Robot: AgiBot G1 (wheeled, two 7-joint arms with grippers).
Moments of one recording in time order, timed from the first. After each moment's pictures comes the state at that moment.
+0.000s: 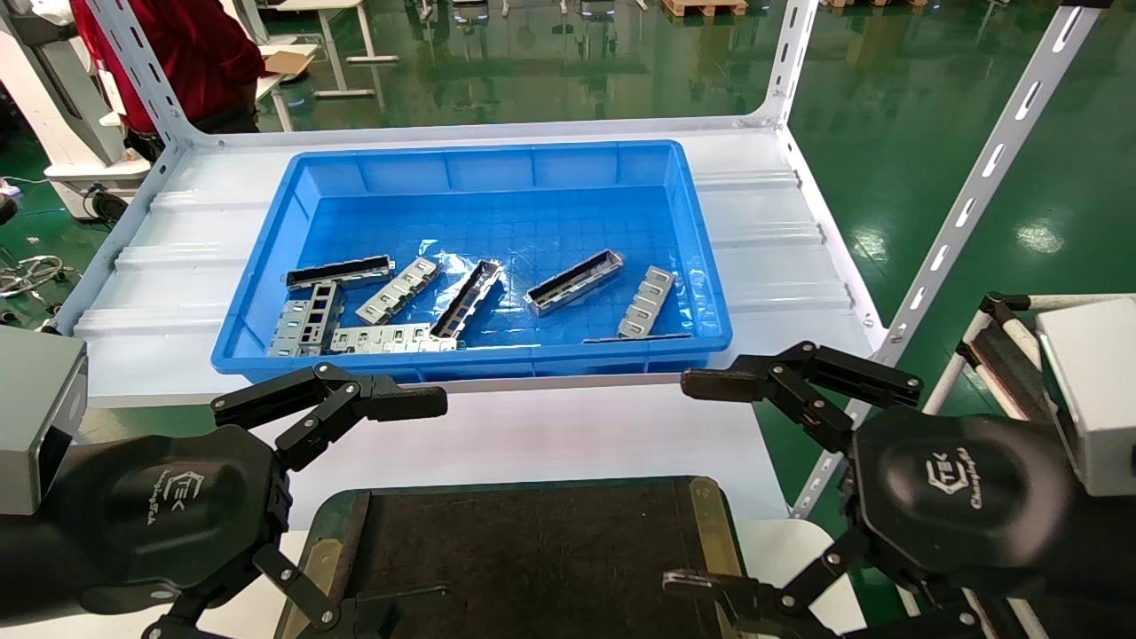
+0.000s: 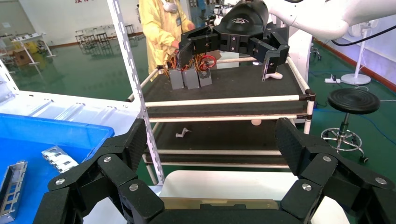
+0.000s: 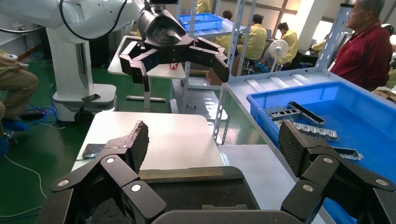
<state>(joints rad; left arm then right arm) -1.07 0.61 0.28 -1.28 0.73 1.50 -0.19 1.08 -0.61 -0.29 1.28 -0.72 -1.49 0.18</state>
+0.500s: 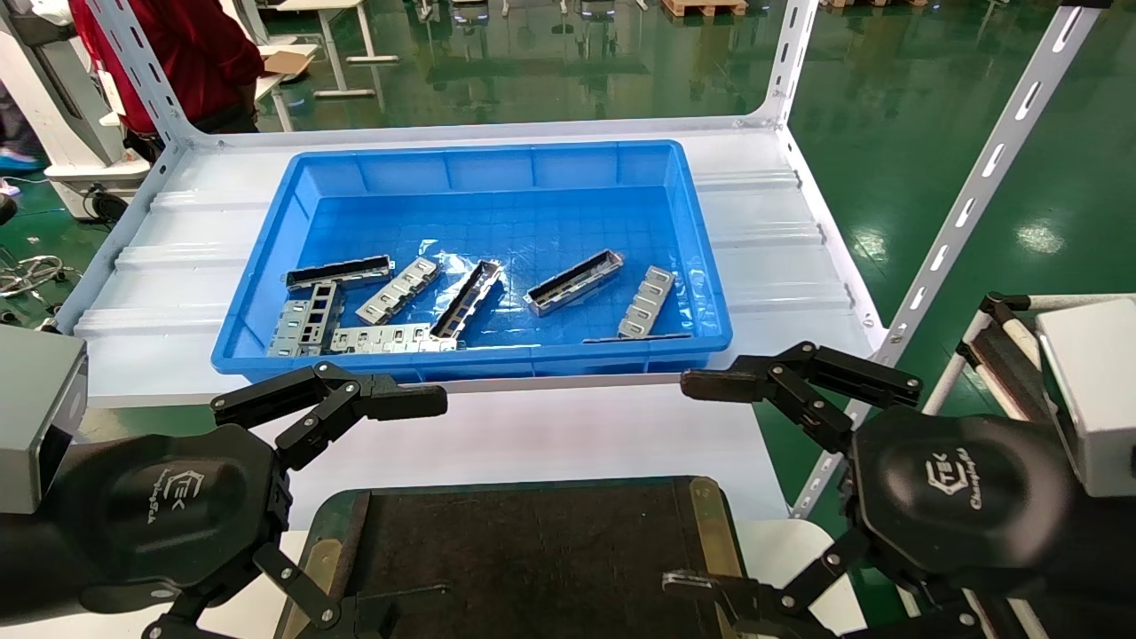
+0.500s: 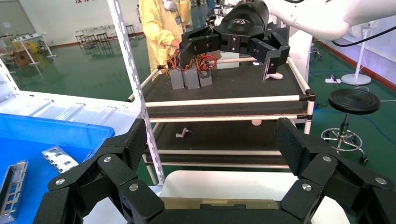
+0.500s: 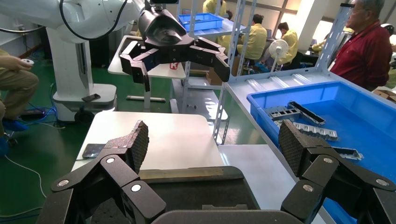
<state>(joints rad) -1.07 0.61 0.28 -1.28 0.73 1.50 -0.19 1.08 -0.61 -0.28 1.28 -0.73 -1.49 0.19</state>
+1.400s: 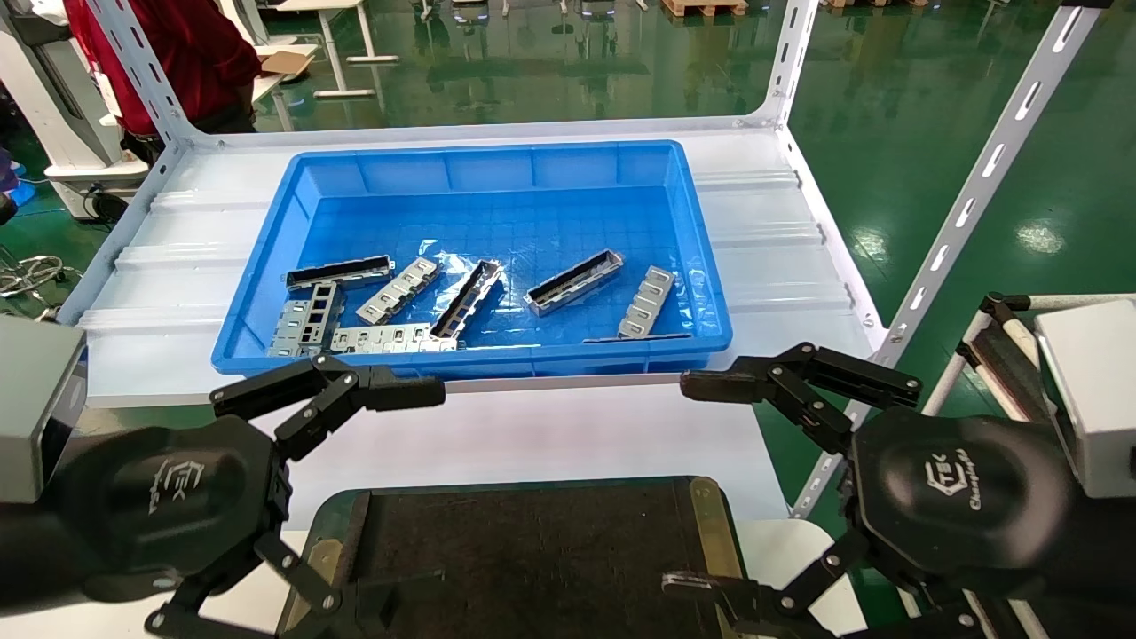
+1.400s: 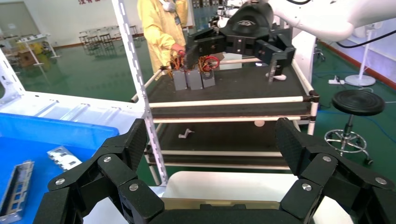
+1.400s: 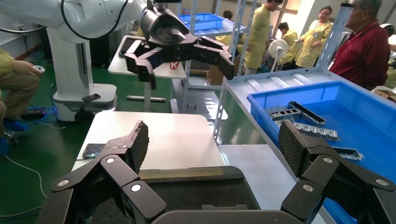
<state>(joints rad) -1.09 0.62 0.29 -1.27 0.74 1.49 -0.19 1.08 -0.61 -0.28 1.28 -0.73 -1.50 0.19</state>
